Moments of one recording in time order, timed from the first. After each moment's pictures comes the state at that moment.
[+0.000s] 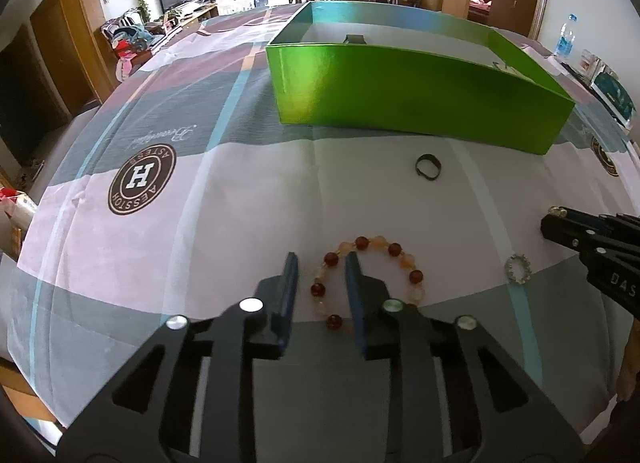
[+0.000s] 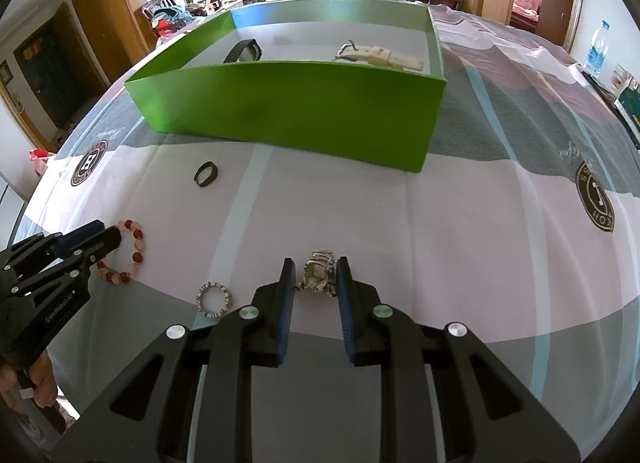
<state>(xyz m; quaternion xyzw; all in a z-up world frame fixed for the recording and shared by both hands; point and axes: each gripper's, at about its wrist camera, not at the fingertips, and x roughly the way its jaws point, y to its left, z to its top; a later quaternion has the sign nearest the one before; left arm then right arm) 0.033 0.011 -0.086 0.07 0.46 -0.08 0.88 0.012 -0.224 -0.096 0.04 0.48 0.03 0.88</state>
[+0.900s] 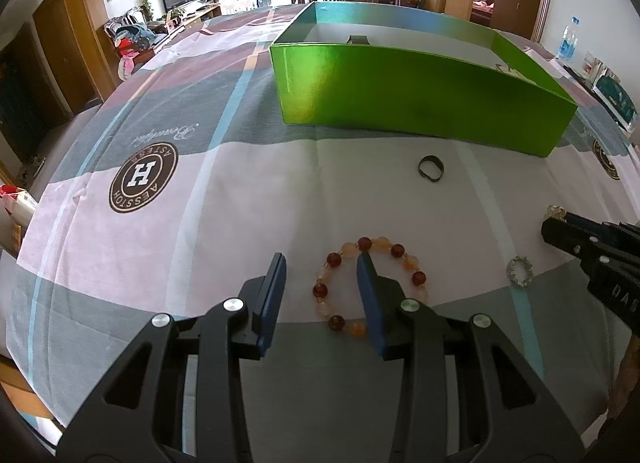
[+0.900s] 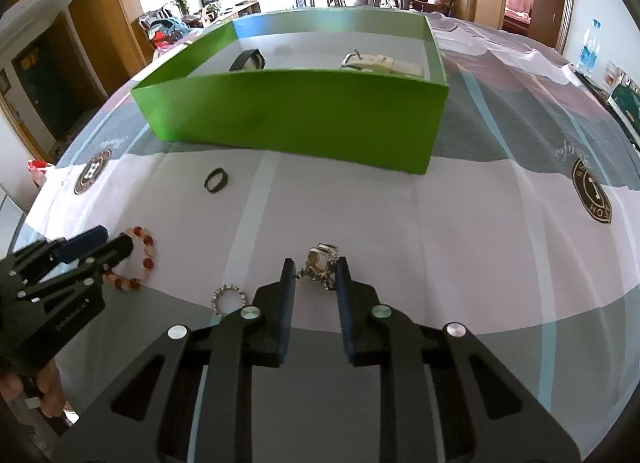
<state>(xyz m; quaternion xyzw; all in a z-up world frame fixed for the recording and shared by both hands) 0.031 0.012 -0.085 0.06 0.46 -0.08 0.88 0.005 -0.219 -0.092 0.05 0.46 0.02 0.89</state>
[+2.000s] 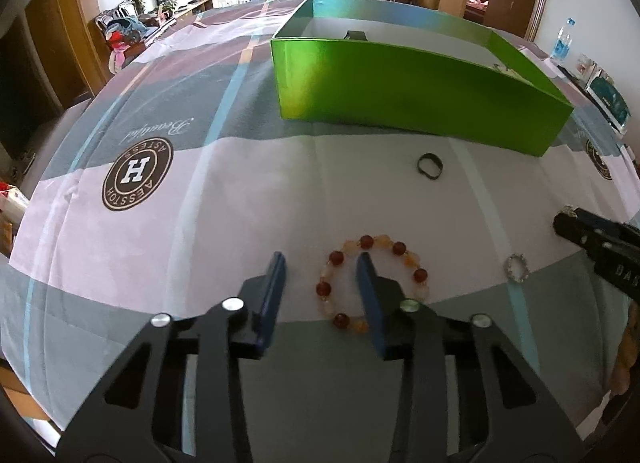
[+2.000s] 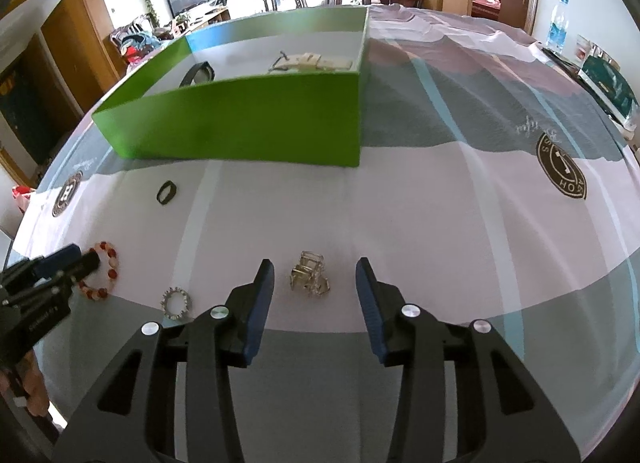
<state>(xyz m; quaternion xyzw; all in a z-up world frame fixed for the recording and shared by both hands) 0.036 0.018 -0.086 0.05 0.47 -0.10 0.88 0.001 -0.249 -0.097 0.07 0.46 -0.02 0.88</state>
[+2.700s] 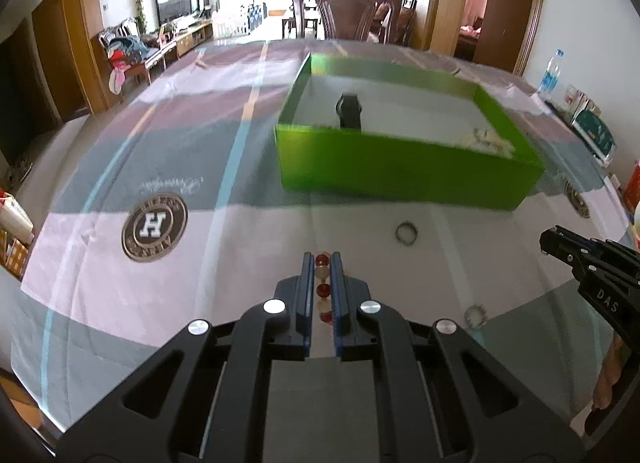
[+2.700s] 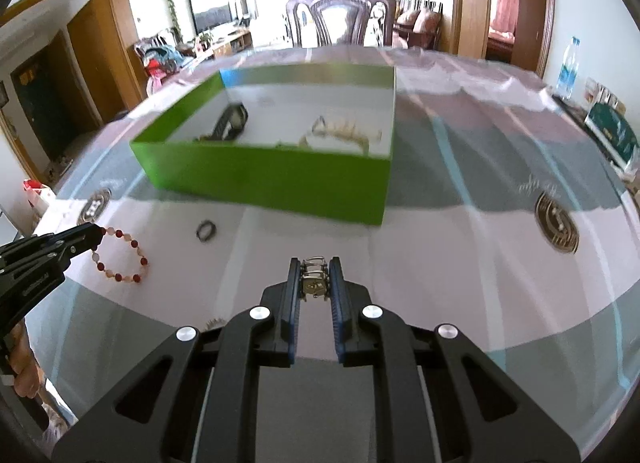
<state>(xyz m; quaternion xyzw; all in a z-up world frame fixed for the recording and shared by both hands) 0.040 0.019 -0.032 0.03 0.41 -0.11 0.90 -0.002 -0.237 -0.052 0.04 0.40 0.00 0.91</state>
